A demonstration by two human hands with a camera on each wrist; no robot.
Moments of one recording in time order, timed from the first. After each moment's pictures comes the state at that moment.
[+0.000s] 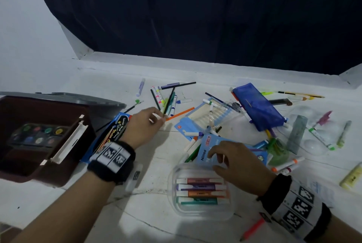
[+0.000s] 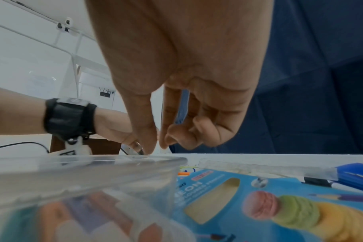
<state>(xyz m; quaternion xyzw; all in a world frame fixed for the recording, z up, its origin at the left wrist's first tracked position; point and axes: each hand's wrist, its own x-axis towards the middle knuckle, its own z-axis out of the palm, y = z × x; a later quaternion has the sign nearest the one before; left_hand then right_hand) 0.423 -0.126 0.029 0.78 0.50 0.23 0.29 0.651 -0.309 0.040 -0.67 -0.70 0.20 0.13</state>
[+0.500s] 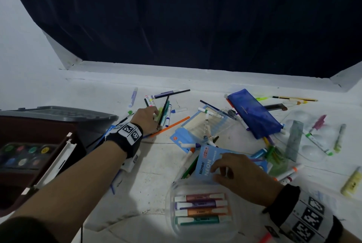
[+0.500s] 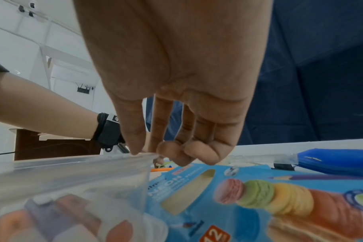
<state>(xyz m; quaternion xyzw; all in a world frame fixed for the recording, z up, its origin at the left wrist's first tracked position) 0.463 -0.024 0.005 0.84 0.53 0.01 0.15 0.669 -0.301 0.027 -0.68 -0.68 0.23 0.15</state>
